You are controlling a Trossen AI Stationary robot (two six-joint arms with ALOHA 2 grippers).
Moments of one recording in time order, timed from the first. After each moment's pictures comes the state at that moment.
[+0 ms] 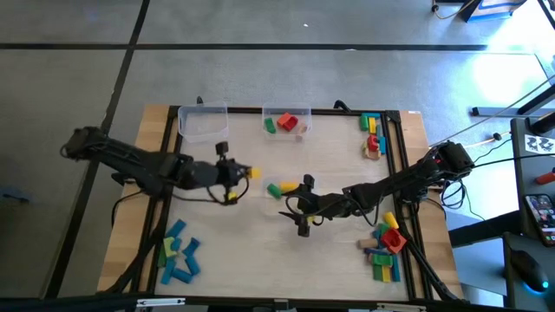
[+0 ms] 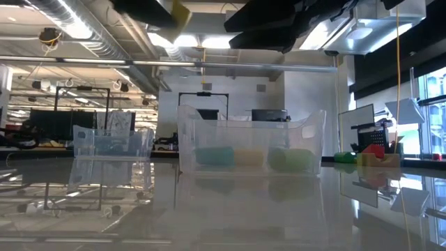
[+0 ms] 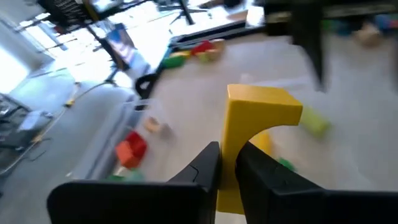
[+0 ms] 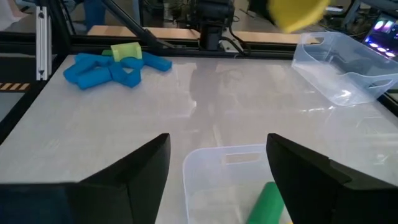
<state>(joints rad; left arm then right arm) -0.25 1.12 0.88 -0.28 -0.62 0.09 0.35 1.59 0.93 0.28 0.43 0.11</state>
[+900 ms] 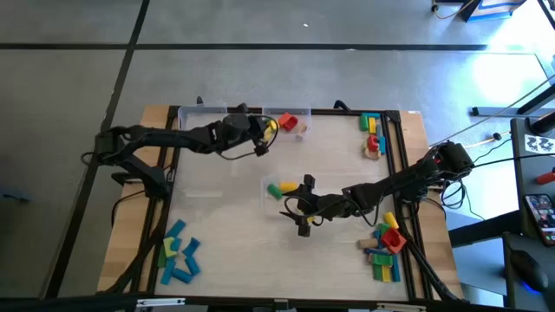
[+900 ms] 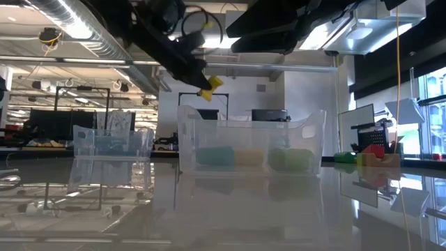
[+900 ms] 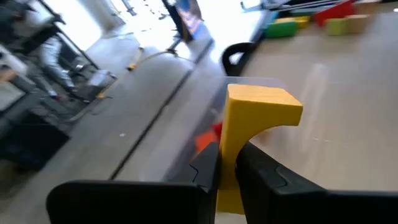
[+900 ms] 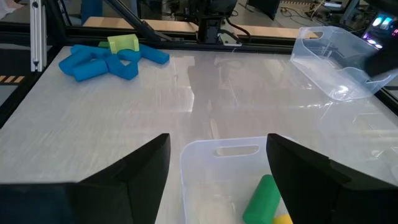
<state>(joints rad) 0.33 1.49 0.88 0.19 -0.40 0.29 0.35 1.59 0.93 0.25 0.44 0.11</state>
